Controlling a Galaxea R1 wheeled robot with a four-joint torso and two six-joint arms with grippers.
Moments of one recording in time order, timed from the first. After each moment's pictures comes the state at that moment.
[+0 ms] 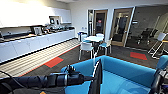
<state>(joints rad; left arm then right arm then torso) 0.31 2.29 -0.86 1.06 -0.15 -1.61 -1.62 2.84 -2.44 0.11 0.12 -0.24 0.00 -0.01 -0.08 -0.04</state>
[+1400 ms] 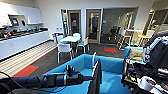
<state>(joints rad) 0.31 2.28 -0.86 1.06 -0.15 -1.61 -1.62 2.83 -2.44 0.11 0.12 -0.24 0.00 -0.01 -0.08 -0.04</state>
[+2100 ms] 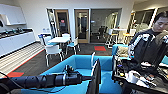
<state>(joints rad) 0.31 2.27 -0.85 1.06 -0.14 -1.61 -1.62 2.84 -2.44 0.11 0.12 -0.24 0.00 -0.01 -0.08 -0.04</state>
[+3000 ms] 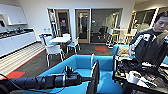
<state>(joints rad) 0.33 2.26 -0.85 1.06 -0.13 -1.61 -1.62 2.84 -2.44 0.10 0.12 -0.24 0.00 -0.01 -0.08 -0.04</state>
